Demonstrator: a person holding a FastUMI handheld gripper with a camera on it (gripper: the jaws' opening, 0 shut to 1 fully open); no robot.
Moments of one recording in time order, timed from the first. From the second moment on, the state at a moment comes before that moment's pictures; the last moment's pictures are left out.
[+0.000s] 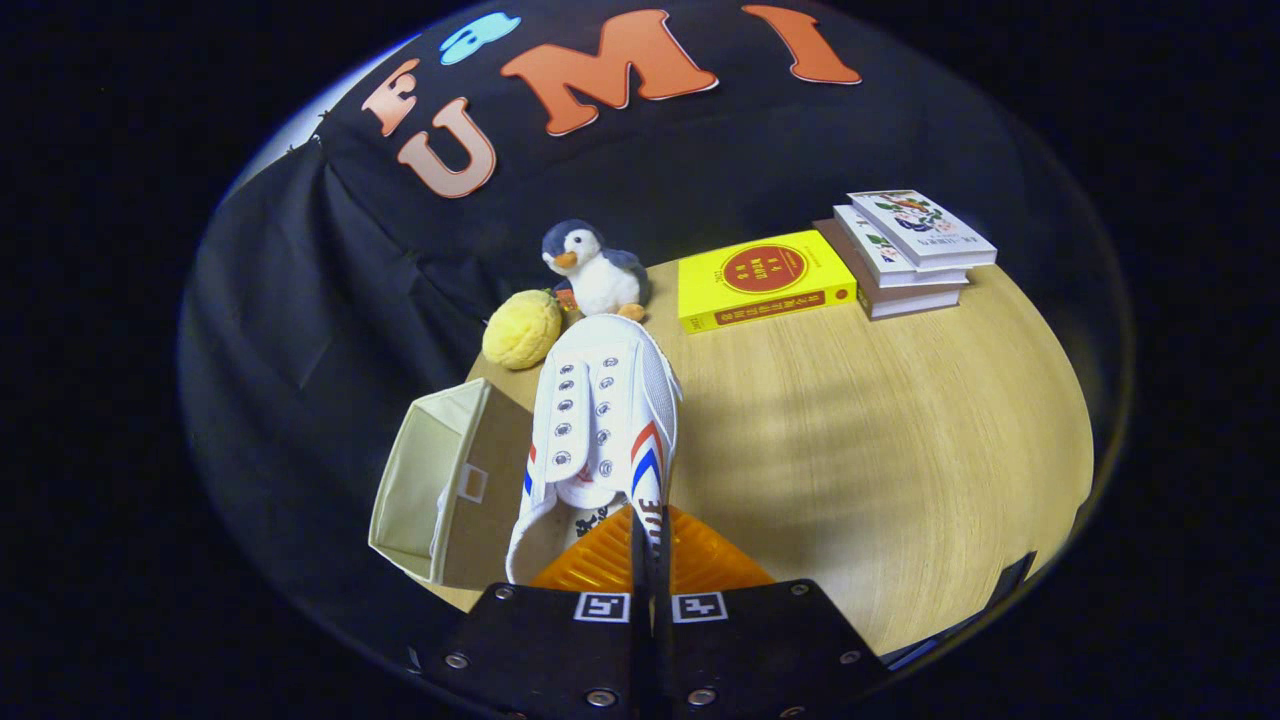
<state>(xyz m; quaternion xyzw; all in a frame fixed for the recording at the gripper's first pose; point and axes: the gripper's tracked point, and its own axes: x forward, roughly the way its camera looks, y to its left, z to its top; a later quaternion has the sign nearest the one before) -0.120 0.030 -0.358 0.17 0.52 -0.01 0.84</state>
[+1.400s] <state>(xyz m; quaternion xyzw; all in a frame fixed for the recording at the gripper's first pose) -0.090 0.254 -0.412 0.08 0.62 -0.05 0.78</state>
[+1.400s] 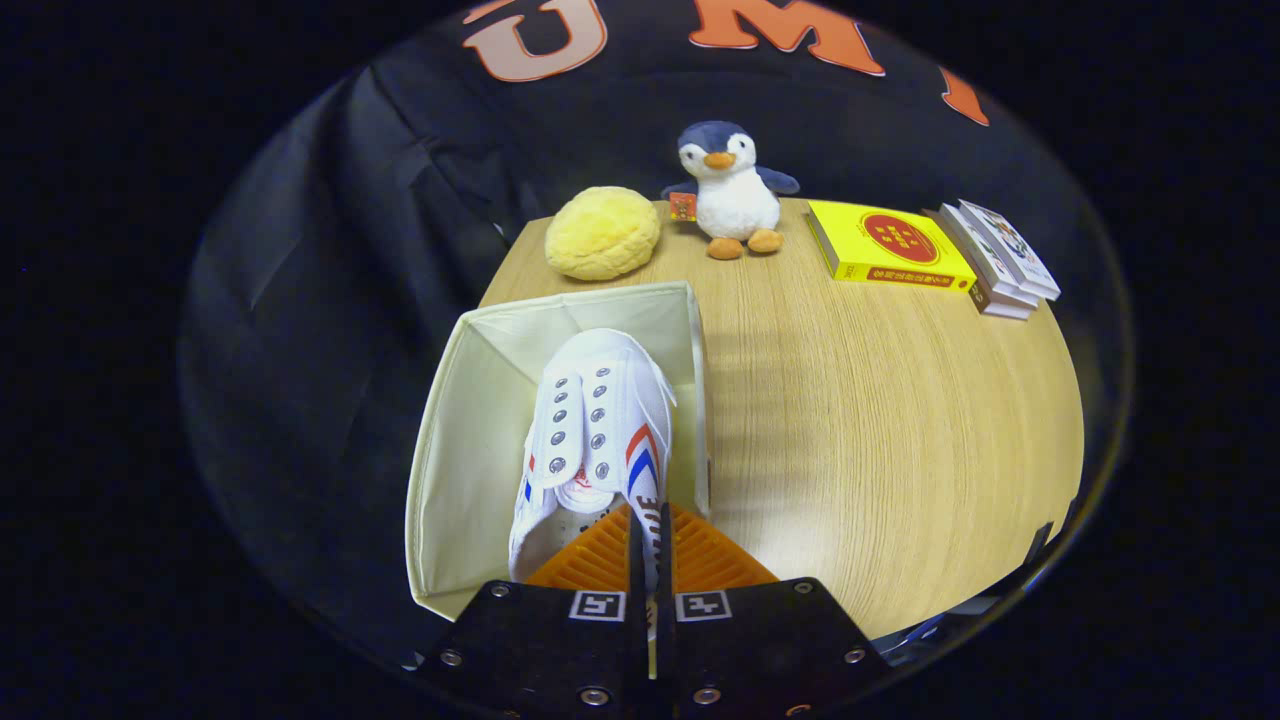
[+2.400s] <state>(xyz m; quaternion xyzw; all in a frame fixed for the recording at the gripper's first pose) -0.020 0.169 -0.283 0.07 0.39 0.12 0.91</state>
